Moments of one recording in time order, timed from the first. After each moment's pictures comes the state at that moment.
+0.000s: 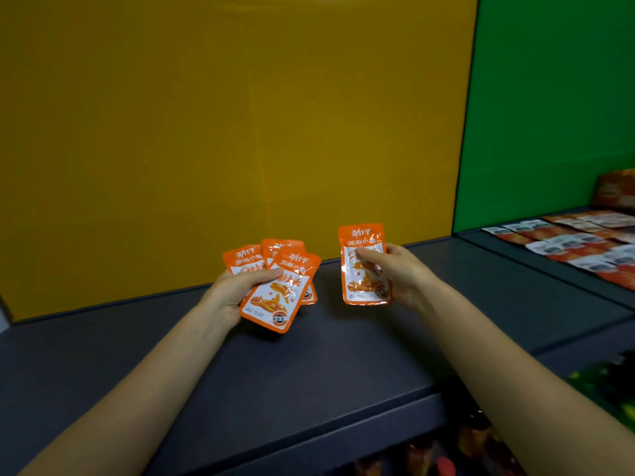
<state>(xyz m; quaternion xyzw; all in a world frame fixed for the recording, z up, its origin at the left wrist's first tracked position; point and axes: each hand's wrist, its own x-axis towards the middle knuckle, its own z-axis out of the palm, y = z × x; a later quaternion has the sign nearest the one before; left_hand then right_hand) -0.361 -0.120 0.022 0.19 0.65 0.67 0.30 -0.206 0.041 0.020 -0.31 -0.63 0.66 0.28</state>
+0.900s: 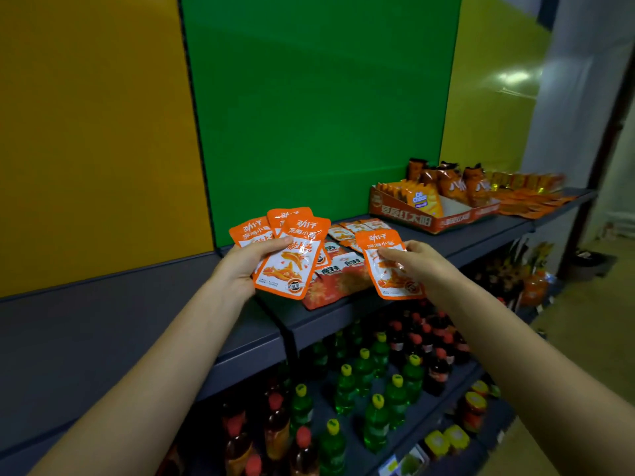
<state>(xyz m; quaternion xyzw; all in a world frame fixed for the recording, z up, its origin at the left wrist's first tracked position) -0.007 0.216 0.039 0.28 0.54 0.66 0.43 0.205 0.324 0.023 -0.47 -0.65 0.48 0.35</state>
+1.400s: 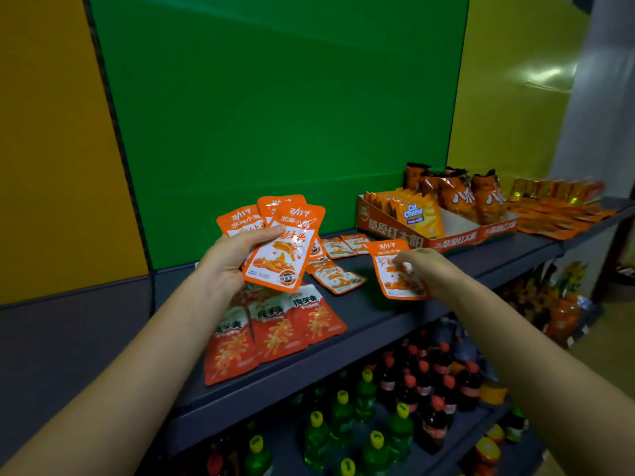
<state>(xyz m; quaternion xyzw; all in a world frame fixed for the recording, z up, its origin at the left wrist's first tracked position) 0.037 0.363 0.054 0.28 0.54 0.69 0.39 0.246 0.525 0.015 -0.49 -0.65 0.49 0.32</state>
